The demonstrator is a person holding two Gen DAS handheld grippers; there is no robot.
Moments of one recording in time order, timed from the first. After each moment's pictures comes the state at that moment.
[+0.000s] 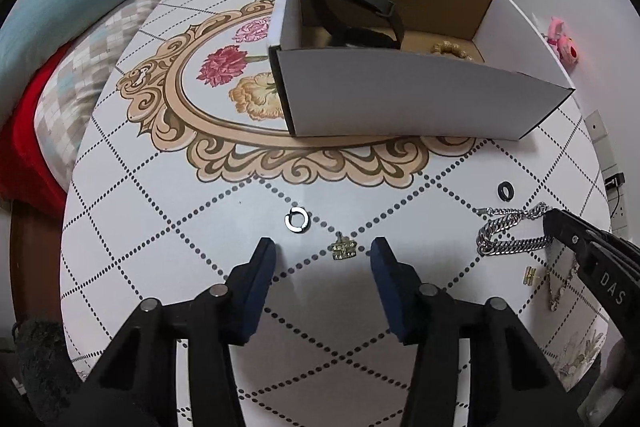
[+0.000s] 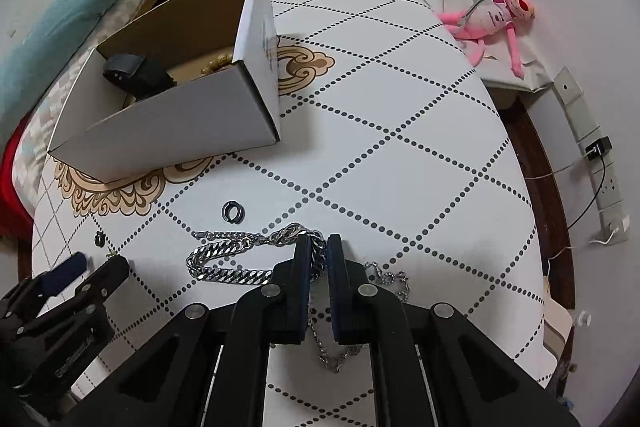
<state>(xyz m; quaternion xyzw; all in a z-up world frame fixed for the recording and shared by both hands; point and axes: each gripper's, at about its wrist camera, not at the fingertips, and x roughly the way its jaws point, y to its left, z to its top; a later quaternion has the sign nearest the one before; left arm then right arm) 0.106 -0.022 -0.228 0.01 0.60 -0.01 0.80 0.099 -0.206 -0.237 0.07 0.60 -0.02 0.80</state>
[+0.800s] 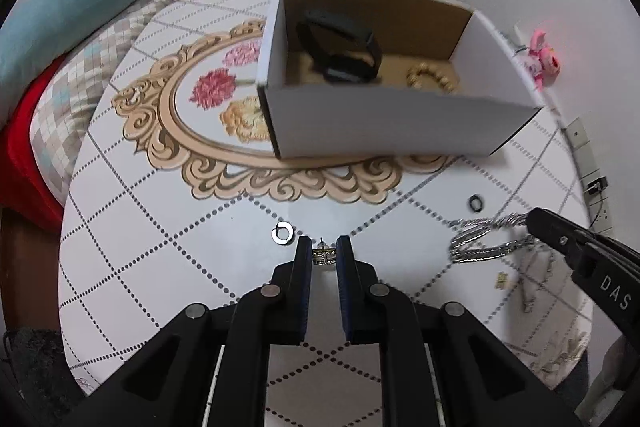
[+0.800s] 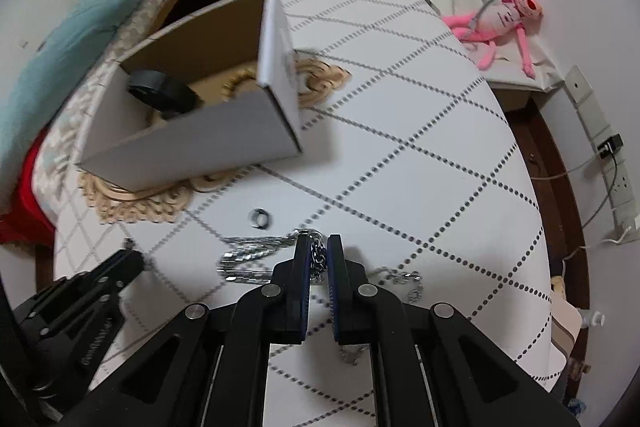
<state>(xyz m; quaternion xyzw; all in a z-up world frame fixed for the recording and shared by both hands) 0.104 -0.023 -0.203 0.00 0.57 -0.04 0.82 0.099 -0.205 -0.219 0.11 0.58 0.01 0.81</state>
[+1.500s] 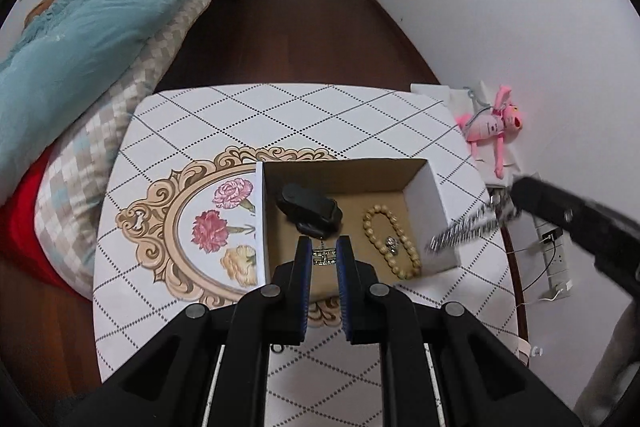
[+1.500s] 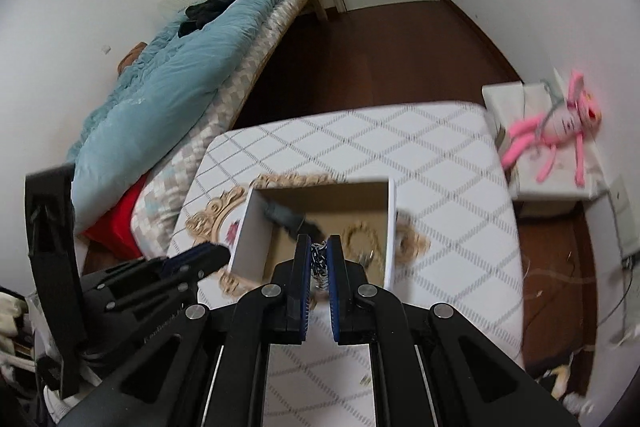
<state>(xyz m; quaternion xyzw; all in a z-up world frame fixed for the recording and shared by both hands) 0.189 -0.016 -0.113 -0.04 0.54 -0.09 0.84 0.173 -0.191 -0.073 0.10 0.50 0.14 0.85</state>
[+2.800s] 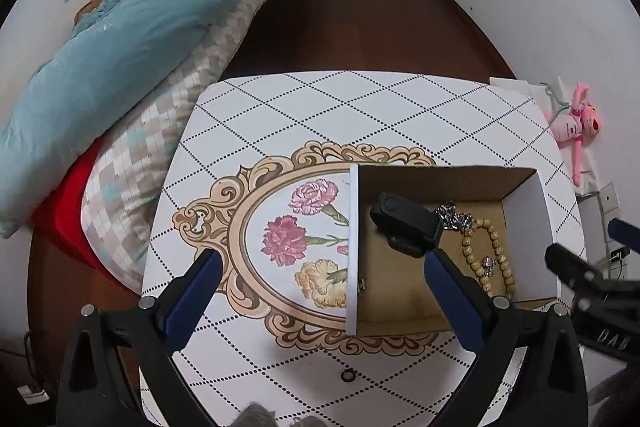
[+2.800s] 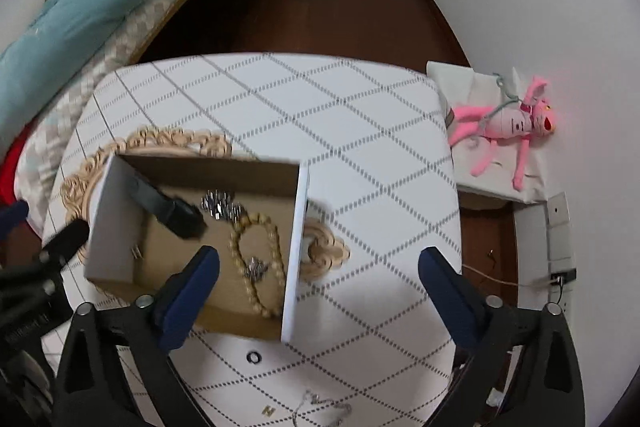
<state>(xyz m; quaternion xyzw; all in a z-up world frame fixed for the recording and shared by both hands) 0.209 0.006 -0.143 0.02 0.55 0.04 0.84 0.232 -0.183 -0.156 -0.04 0.59 0.02 0.81</state>
